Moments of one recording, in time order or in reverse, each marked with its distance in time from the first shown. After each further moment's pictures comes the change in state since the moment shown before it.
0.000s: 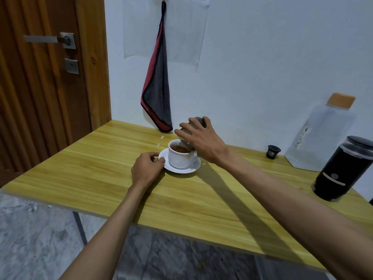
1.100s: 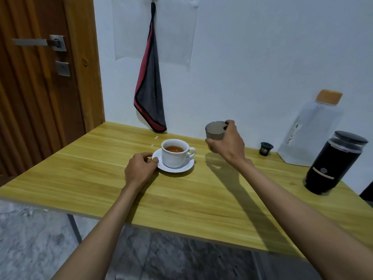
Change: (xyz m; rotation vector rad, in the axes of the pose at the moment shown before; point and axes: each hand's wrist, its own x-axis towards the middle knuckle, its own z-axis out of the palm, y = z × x) left_hand 0.001 -0.003 0.001 0.017 -0.002 0.016; right_hand -0.058 0.035 0.025 0.903 0.178 0.949
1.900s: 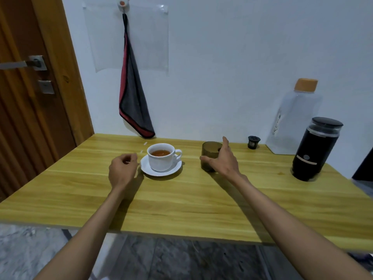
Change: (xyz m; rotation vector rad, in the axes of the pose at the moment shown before) left_hand 0.003 0.015 -0.009 -0.109 0.181 -0.041; right_hand -0.031 0.058 0.006 0.110 -0.151 0.232
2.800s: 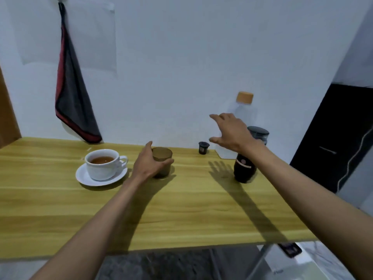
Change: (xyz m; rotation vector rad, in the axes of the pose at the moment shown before) left_hand -0.070 0.107 0.159 0.081 -0.553 0.261; right_hand 0.027 0.013 -0.207 -0.872 0.065 -0.396
